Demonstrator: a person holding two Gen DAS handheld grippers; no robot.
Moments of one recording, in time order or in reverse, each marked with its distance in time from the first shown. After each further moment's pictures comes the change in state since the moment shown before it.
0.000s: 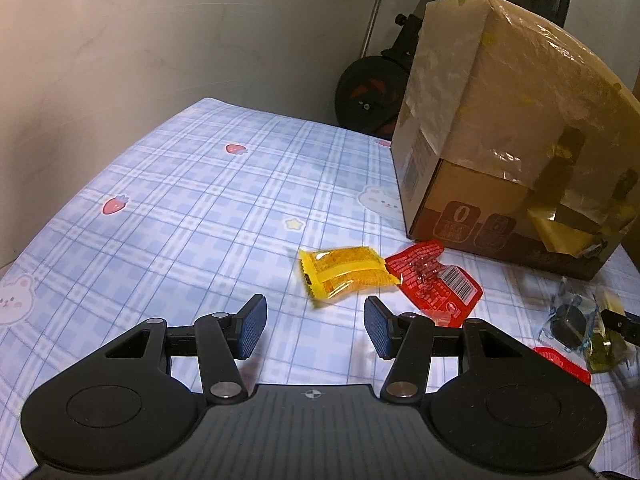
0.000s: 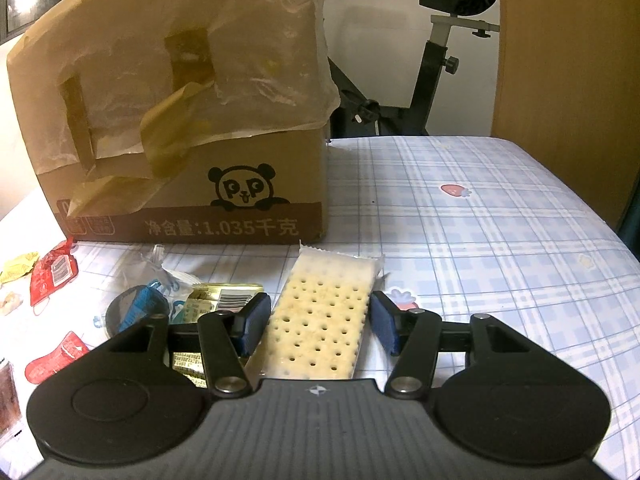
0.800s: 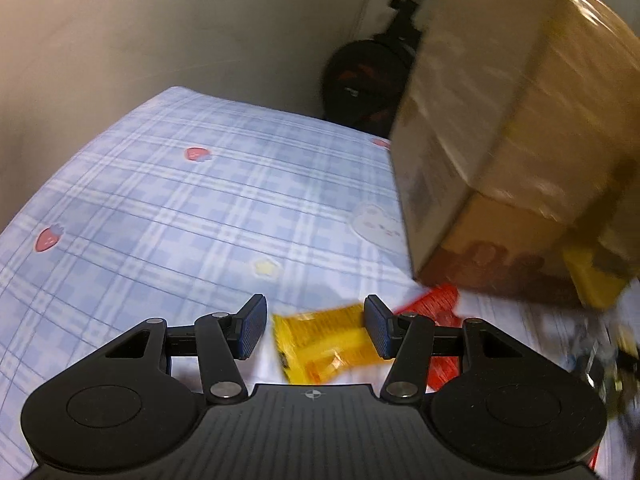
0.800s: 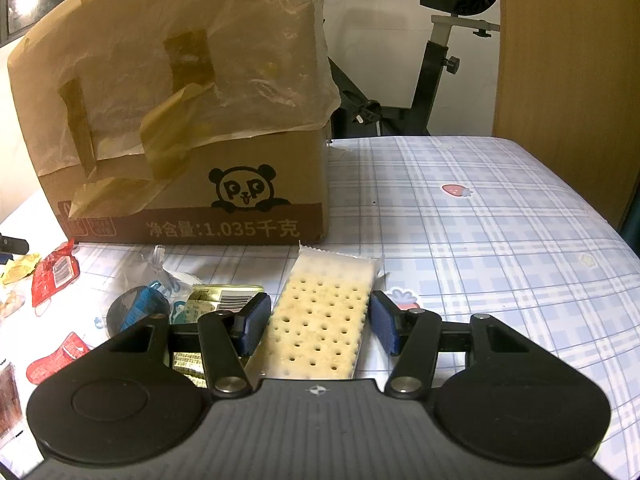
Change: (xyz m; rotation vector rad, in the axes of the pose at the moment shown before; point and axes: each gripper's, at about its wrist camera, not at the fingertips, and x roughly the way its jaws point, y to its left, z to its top) left arm 0.063 -0.001 0.035 0.013 0.053 -0.078; right arm 0.000 -0.001 0.000 0.010 -0.002 0.012
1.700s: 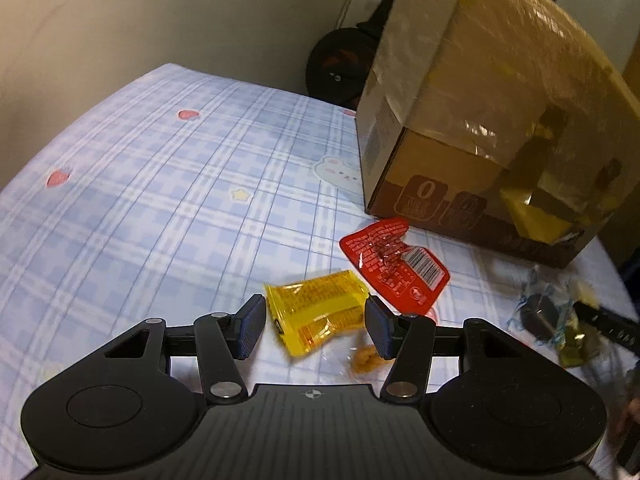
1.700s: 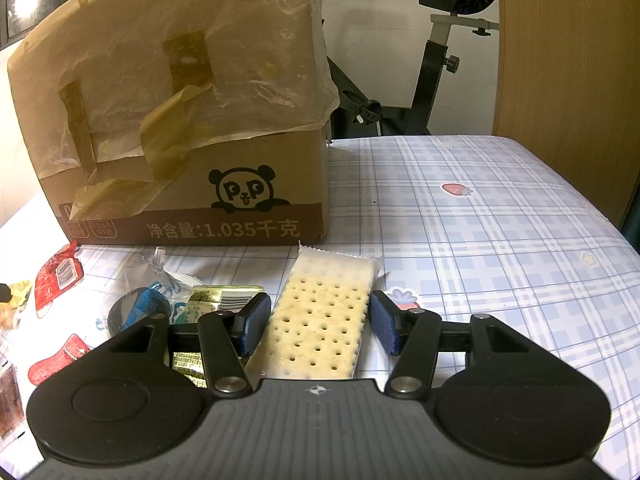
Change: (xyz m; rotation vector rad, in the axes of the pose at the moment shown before) left arm -0.043 -0.003 -0.038 -0.043 0.037 -0.069; right arm 0.000 0.000 0.000 0.006 -0.001 0.003
